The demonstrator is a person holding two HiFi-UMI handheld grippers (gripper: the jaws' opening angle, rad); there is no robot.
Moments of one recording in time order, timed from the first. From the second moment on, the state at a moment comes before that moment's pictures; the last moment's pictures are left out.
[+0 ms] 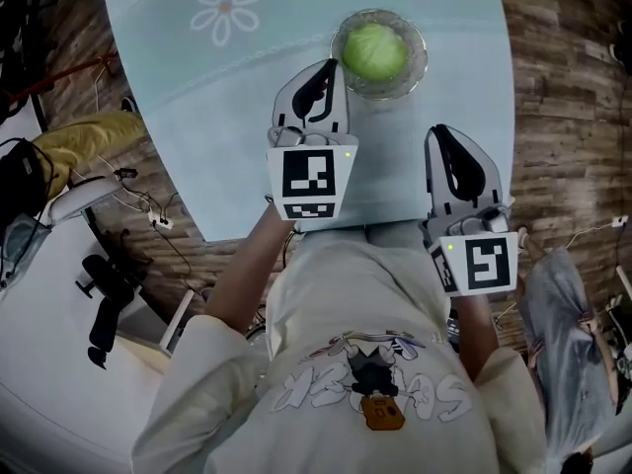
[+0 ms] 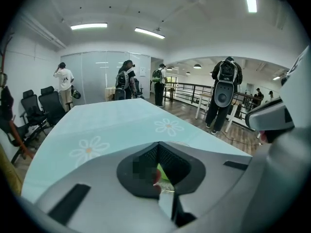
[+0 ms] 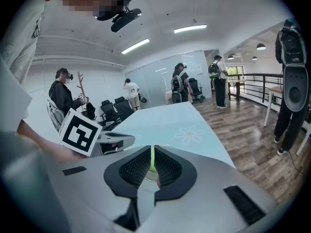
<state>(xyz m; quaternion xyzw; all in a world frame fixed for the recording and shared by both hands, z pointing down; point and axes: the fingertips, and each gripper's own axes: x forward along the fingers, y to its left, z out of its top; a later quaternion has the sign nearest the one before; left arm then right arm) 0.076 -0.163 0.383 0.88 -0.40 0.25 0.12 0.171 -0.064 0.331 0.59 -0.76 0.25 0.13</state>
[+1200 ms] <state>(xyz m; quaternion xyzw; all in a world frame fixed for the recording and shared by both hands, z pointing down) -0.082 0.046 0.201 0.88 -0.44 0.12 0.15 0.032 0.067 0.186 0.57 -0.81 0.10 0.10</state>
